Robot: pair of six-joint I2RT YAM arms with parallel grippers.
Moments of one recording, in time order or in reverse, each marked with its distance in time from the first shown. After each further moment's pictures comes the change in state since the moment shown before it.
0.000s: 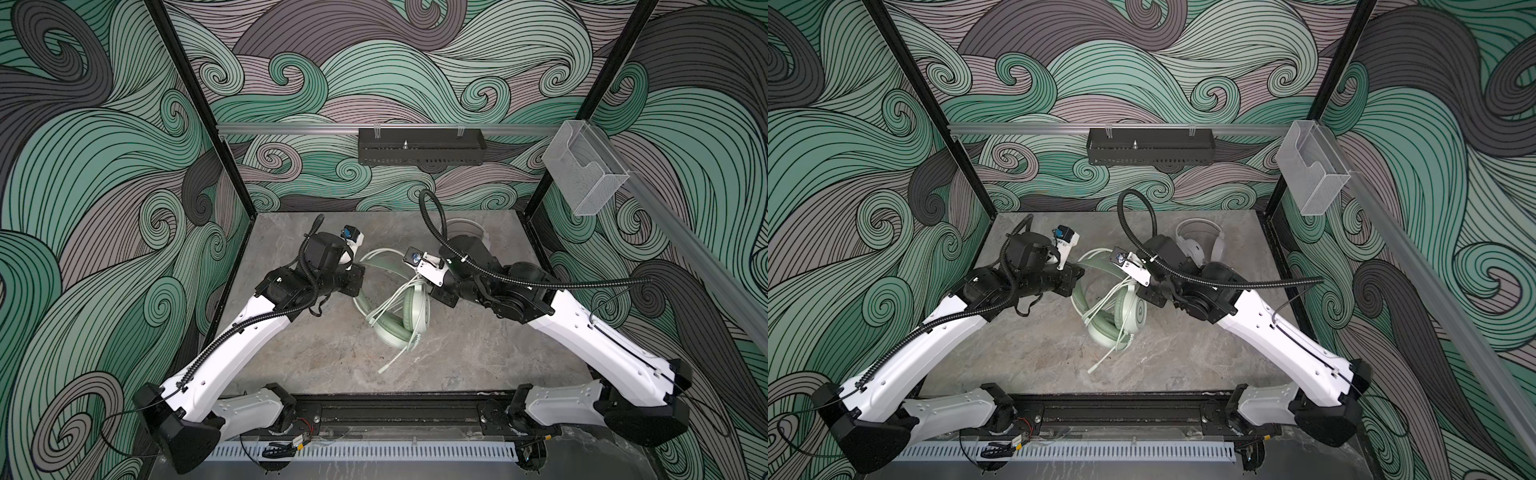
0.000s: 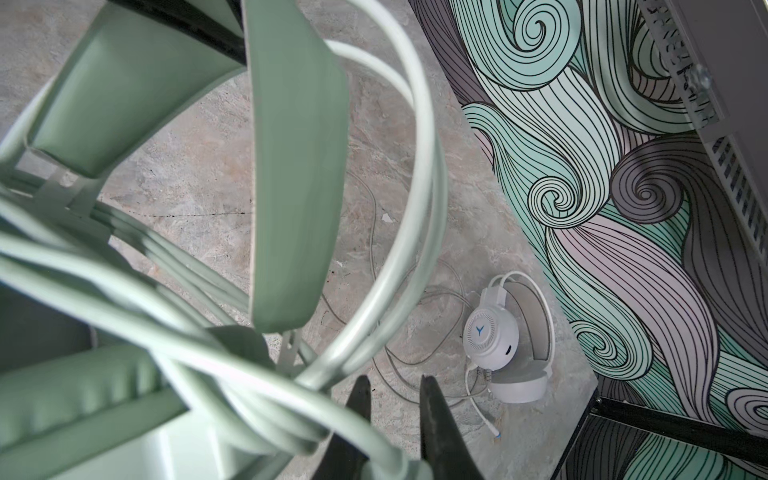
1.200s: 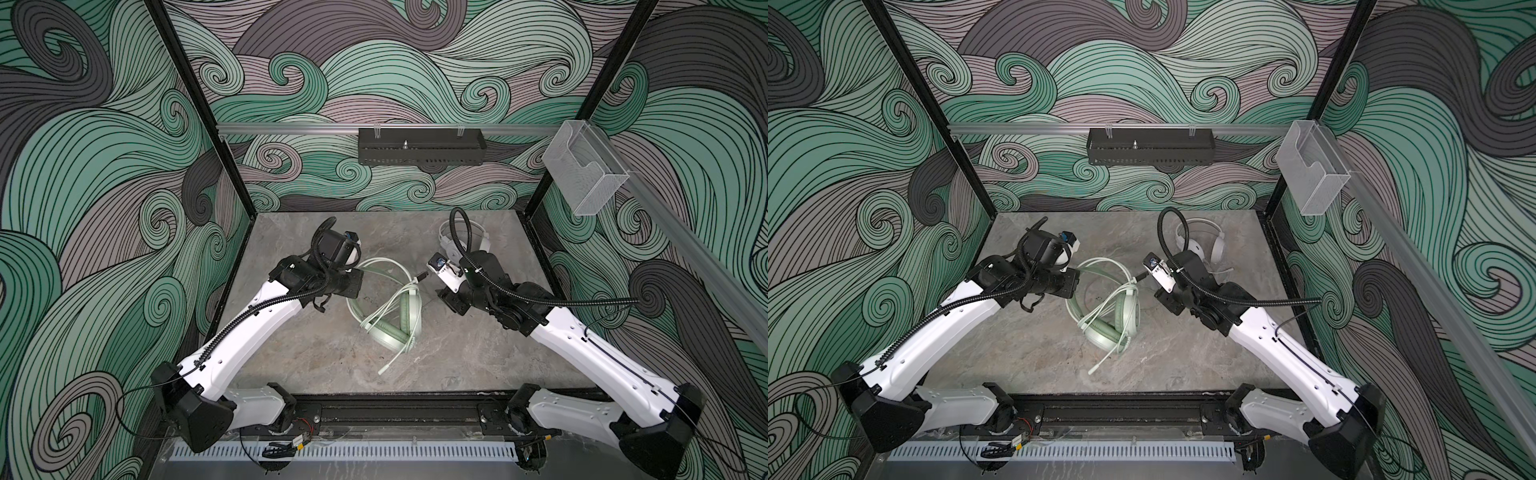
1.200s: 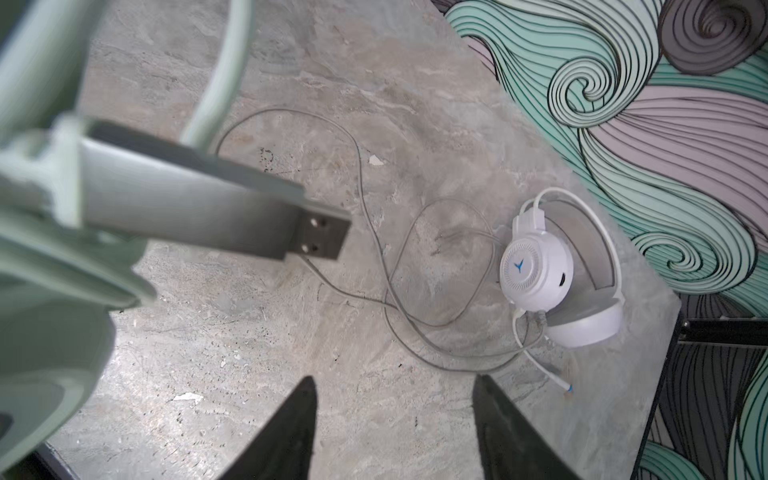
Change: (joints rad) left arm 0.003 0.120 0.095 -0.238 -0.101 -0.085; right arm -0.224 -0.154 -0.423 0.258 -0.108 0.119
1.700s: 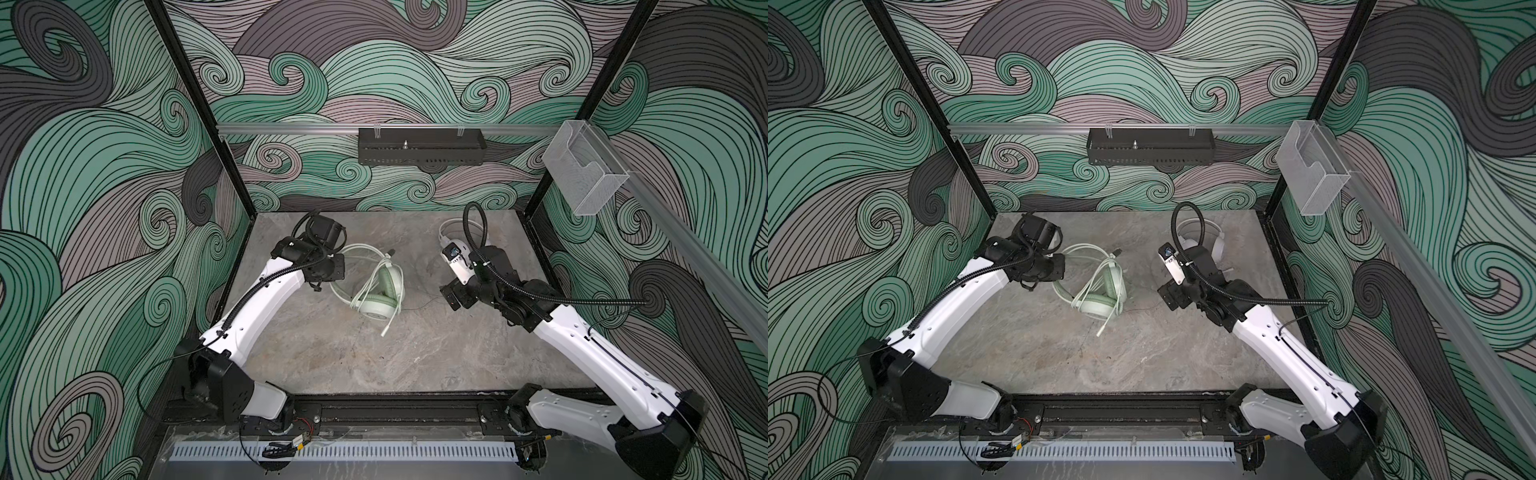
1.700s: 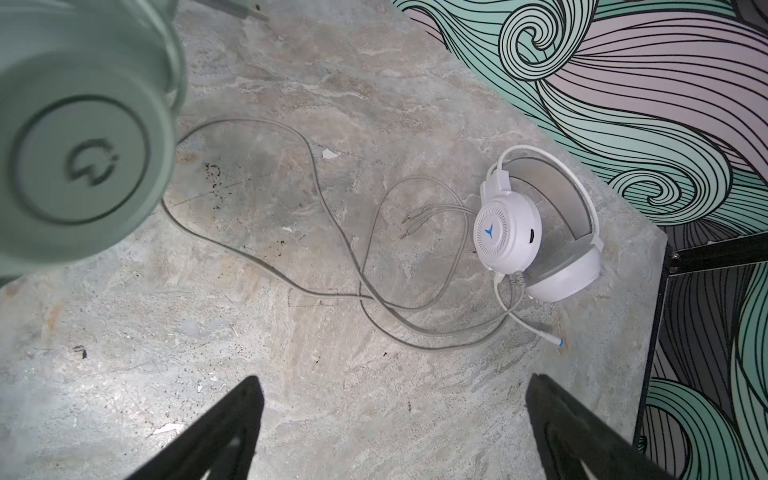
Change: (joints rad) left arm 0.243 0.179 0.072 -0.031 -0.061 -0.121; right arm -0.080 -0.004 0.011 0.002 0.015 0.107
